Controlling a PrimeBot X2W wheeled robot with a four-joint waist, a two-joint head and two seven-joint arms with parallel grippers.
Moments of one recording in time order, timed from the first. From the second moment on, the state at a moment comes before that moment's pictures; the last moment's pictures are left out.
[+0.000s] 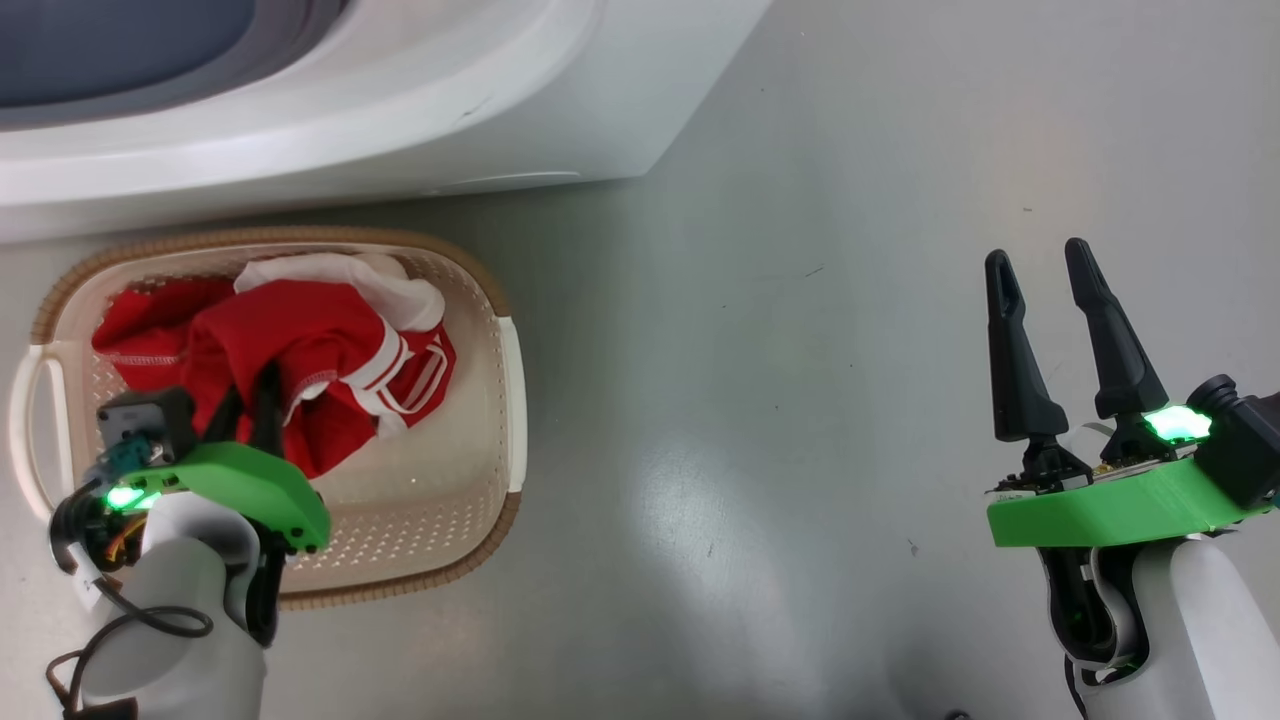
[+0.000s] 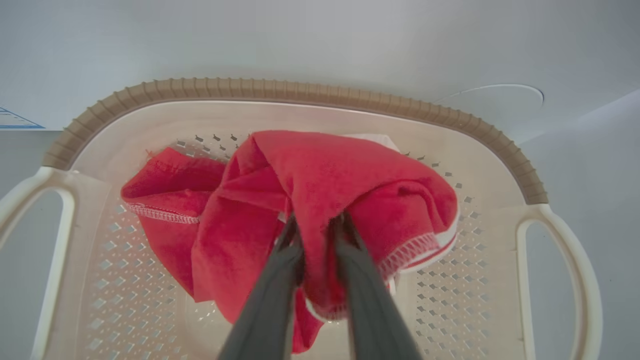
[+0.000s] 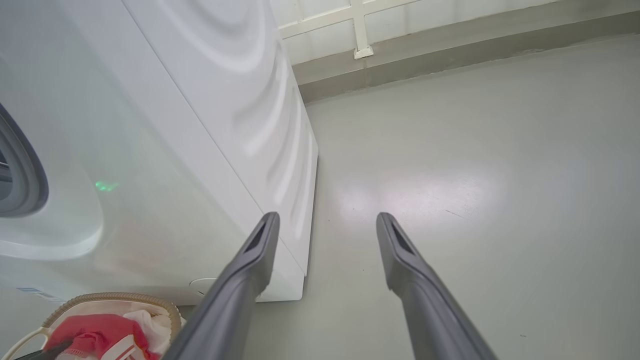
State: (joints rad) left arm -0.70 0.11 0.03 1.02 -0.24 -0.13 -0.26; right arm -0.25 -0.05 0.02 0.06 0.43 0.12 -0.26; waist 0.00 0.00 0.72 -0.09
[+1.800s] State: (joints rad) left arm -0.28 0.10 0.08 0.42 -0.20 -0.13 -0.26; right arm -0.08 -0.06 0.06 0.16 0.43 0.12 -0.26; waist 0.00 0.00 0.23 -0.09
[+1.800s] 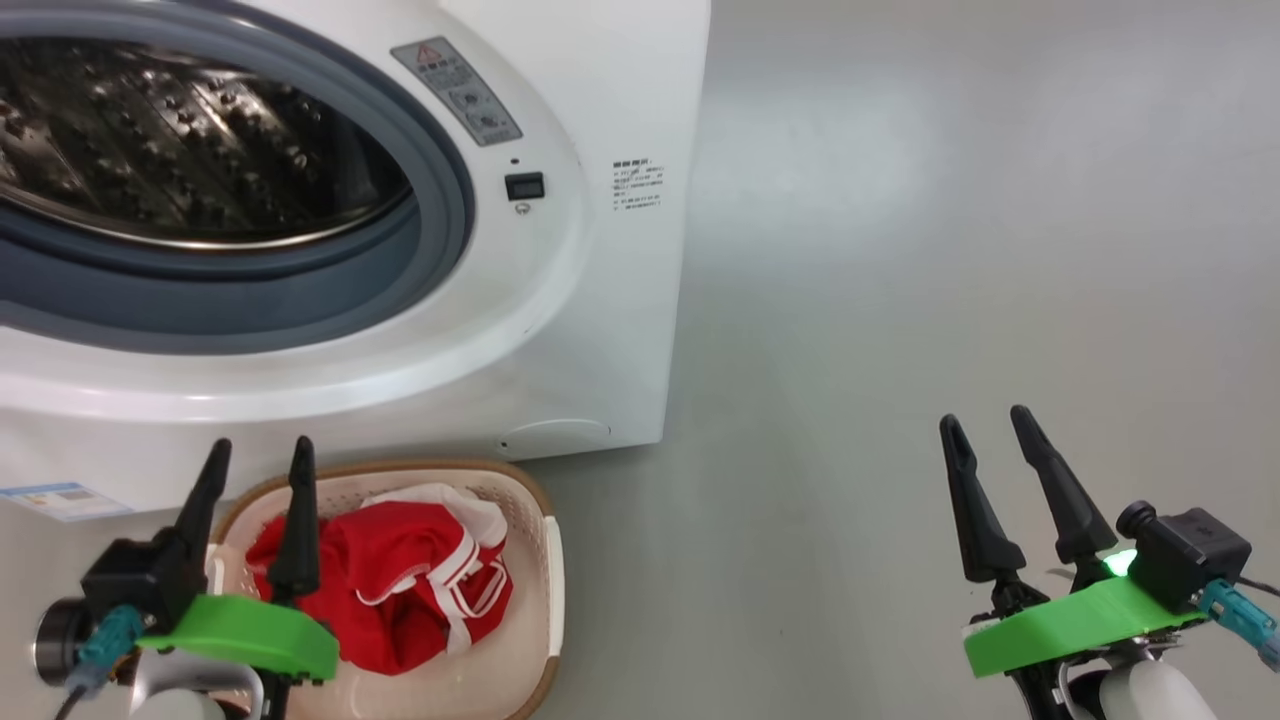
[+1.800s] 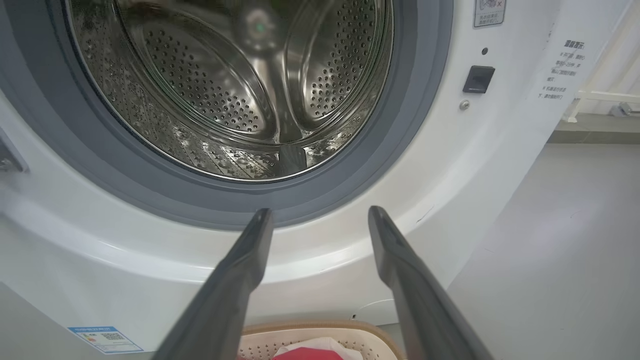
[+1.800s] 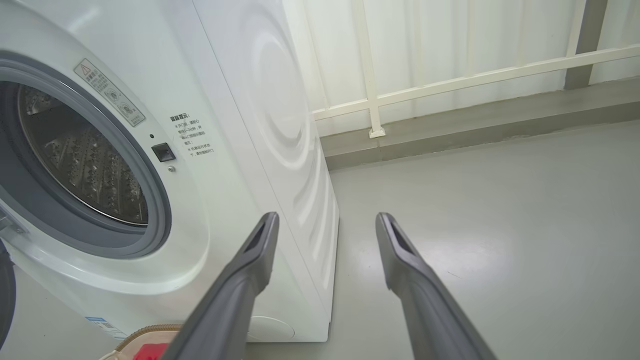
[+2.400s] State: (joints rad) left arm -0.08 0.08 0.07 0.23 -0.17 -0.13 -0.26; right arm 0.02 -0.06 0.04 0.16 0.44 0.12 -0.26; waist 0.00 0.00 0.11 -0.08
